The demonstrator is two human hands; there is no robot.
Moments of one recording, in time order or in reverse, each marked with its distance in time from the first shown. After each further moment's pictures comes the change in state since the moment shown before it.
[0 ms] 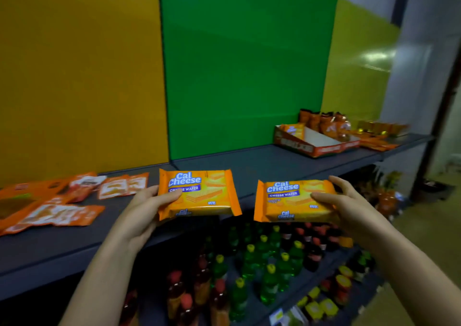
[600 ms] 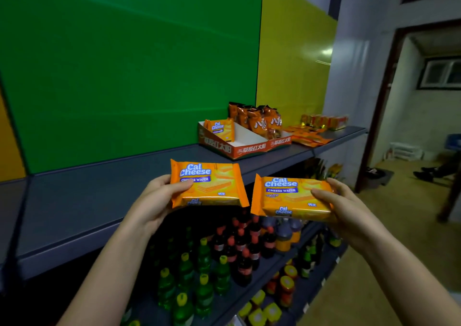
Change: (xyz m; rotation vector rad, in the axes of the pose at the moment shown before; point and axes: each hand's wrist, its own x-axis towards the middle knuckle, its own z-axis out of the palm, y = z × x) left_hand 0.121 -0.065 0.289 0.027 -0.156 -0.068; right_hand 0.143 0.020 -0.232 0.042 0.202 0.013
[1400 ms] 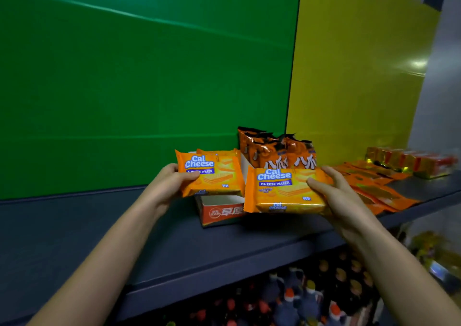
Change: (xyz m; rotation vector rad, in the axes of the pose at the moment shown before) left_hand 0.290 0.011 0.125 0.169 0.353 0.112; right_hand 0.362 -0.049 0.029 0.070 -0.355 -0.120
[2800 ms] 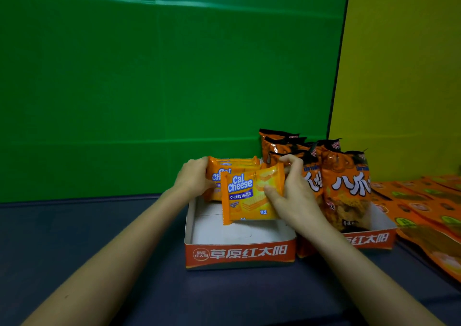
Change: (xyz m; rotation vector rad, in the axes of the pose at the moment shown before) left_hand 0.143 -0.021 0.035 1.250 0.256 0.285; right_hand 0.129 0.037 0.075 -0.588 -0.331 -0.555
